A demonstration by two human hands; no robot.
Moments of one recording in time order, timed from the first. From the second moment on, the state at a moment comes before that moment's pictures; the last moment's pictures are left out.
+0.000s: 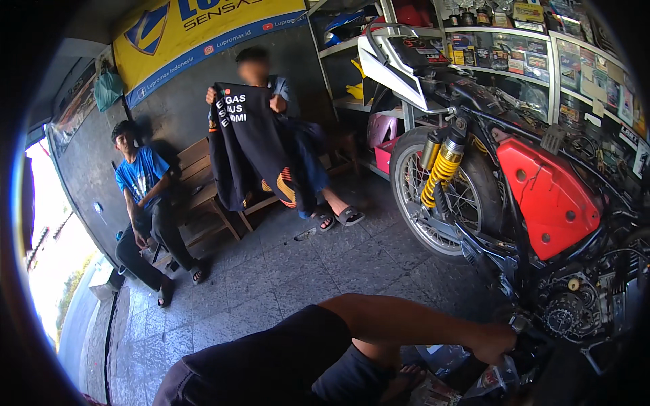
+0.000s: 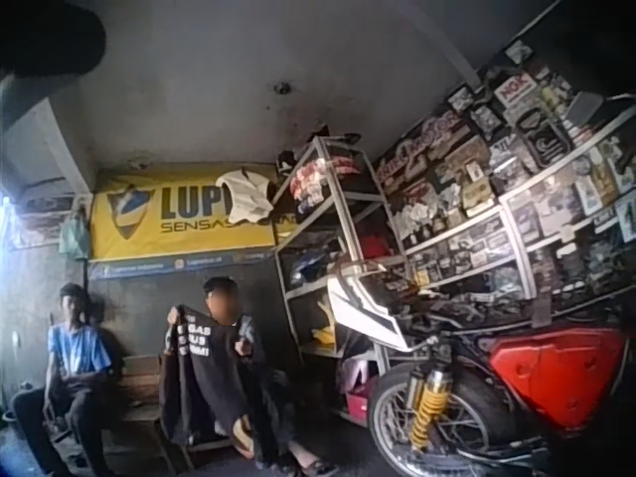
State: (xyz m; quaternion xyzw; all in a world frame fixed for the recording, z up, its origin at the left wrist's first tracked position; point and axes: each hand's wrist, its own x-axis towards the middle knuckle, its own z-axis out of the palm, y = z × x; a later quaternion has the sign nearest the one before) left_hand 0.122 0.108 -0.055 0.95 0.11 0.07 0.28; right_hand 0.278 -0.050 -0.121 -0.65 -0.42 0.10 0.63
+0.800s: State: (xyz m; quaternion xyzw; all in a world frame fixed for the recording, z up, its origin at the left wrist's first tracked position) left_hand 0.134 0.058 -0.044 0.93 0.09 0.13 0.34; right_hand 0.251 -0.057 -0.152 -0.52 -0.44 0.33 0.65
